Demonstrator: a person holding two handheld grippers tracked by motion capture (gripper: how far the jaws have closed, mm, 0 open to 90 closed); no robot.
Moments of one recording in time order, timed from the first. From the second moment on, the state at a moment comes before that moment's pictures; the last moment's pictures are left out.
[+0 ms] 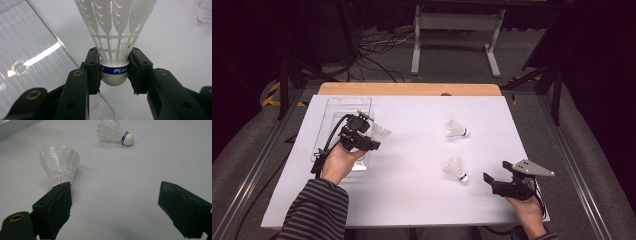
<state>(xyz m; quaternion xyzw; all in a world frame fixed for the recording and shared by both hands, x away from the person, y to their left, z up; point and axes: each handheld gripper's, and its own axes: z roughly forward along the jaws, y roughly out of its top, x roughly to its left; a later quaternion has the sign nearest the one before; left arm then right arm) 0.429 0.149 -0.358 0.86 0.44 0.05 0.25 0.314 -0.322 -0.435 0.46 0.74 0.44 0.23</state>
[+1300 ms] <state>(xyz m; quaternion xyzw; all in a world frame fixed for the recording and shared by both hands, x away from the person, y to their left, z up) 0.429 0.199 -0.355 0.82 0.49 0.07 0.28 0.314 -0.321 -0.436 0.46 0.74 0.43 0.23</state>
